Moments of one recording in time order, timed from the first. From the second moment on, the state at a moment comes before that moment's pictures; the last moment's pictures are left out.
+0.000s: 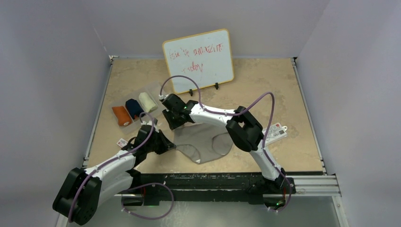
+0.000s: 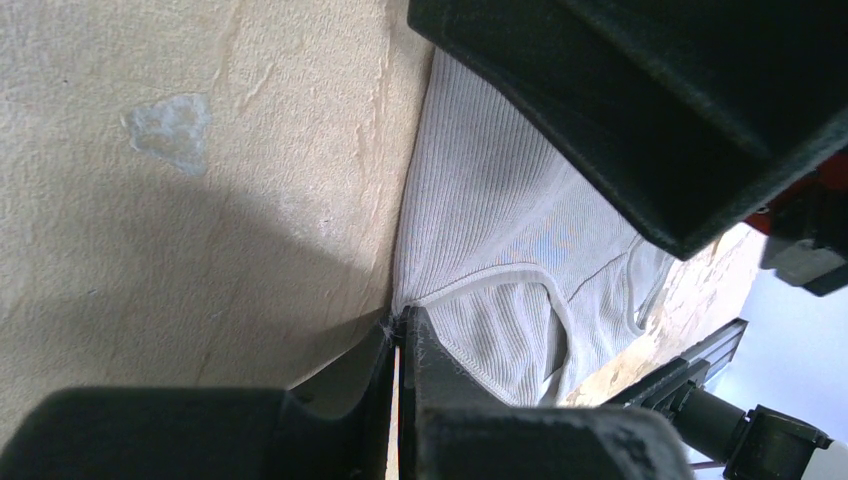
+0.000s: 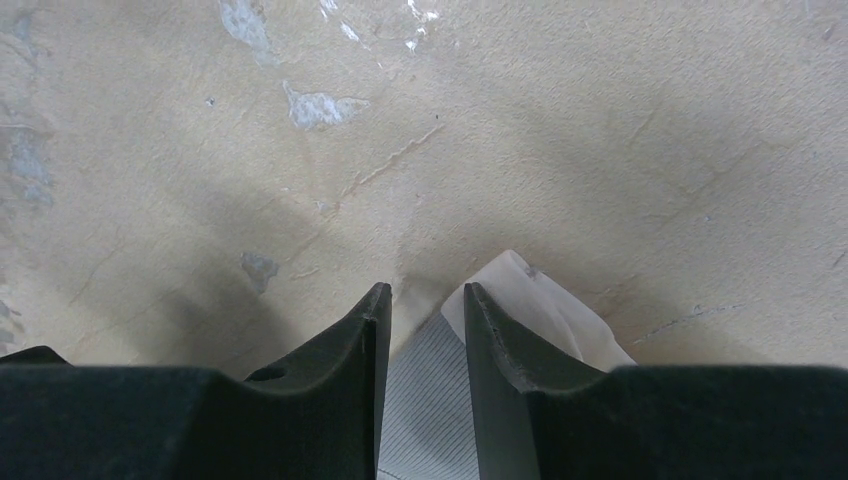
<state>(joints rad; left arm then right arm) -0.42 0.98 0.18 0.02 0.21 -0.91 0.98 2.25 1.77 -0.50 0.01 0.37</state>
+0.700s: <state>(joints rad) -0.42 0.97 0.18 0.01 0.21 -0.91 0.98 2.26 1.86 -0.55 0.02 0.36</state>
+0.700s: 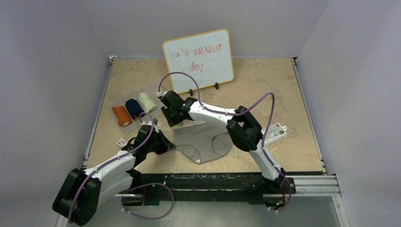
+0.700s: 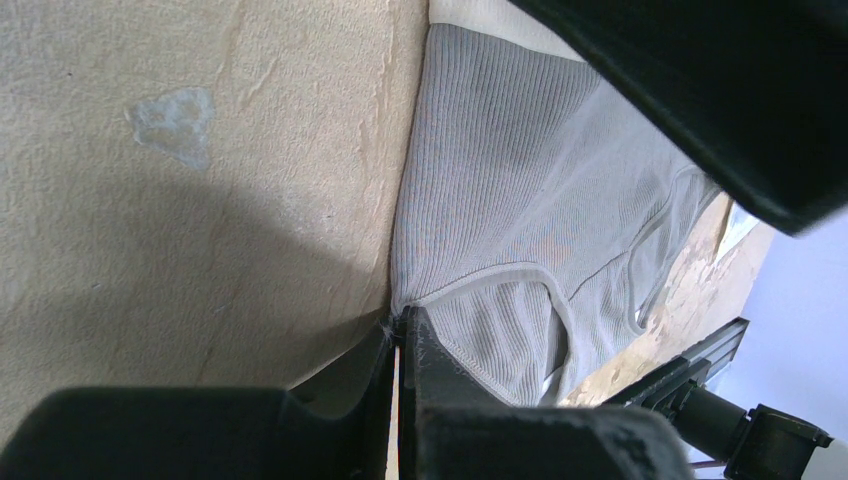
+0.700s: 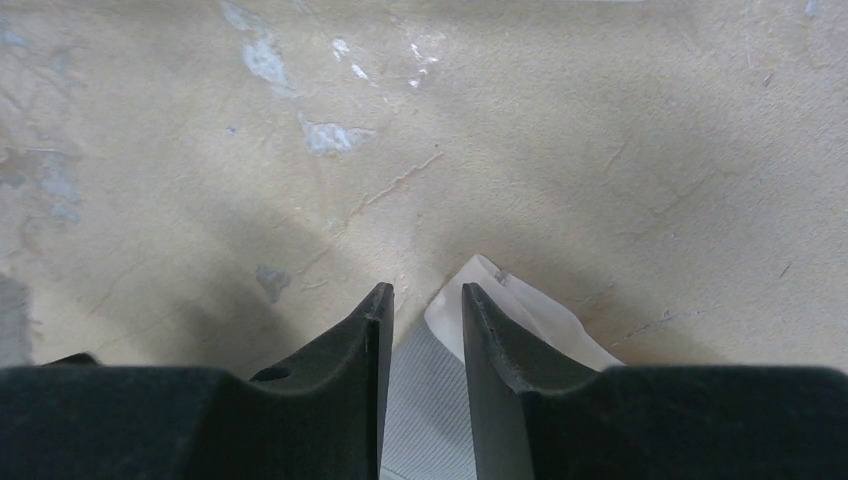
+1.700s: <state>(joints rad) -0.42 0.94 0.19 -0.03 0.21 -0.91 1.00 2.31 1.92 -0.57 0.01 0.34</state>
